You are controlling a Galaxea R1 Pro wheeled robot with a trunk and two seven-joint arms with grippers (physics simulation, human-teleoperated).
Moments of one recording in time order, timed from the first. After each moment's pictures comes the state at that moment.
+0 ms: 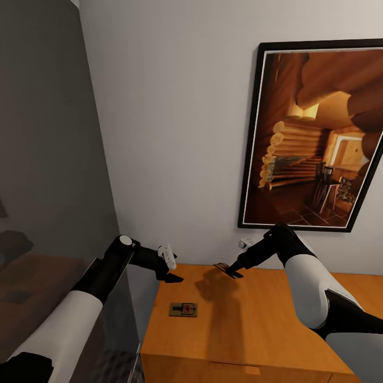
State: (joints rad) left arm -0.82 0.02 -0.19 -0.94 -0.51 0.34 -1.25; right arm -1.10 0.00 -0.47 -0.49 1.28 0.69 1.48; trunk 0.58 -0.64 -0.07
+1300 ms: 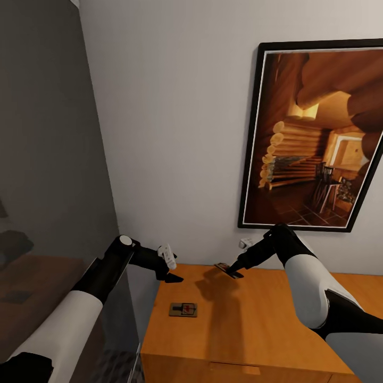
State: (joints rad) left arm -0.82 0.02 -0.19 -0.94 -0.51 0.34 -1.25; right arm -1.10 0.00 -0.47 -0.49 1.28 0.69 1.46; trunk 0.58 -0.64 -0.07
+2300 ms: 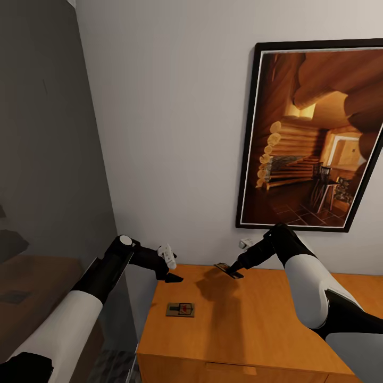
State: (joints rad) left arm -0.82 0.02 -0.19 -0.94 -0.52 0.34 -1.25; right arm -1.10 0.00 -0.47 -0.49 1.28 0.69 1.46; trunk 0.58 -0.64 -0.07
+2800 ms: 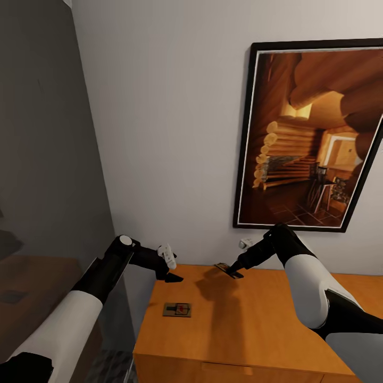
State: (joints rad) left arm -0.82 0.02 -0.19 -0.94 -0.52 0.34 -1.24; right arm -1.10 0.00 -0.47 -0.49 1.28 0.69 1.46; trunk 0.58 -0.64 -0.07
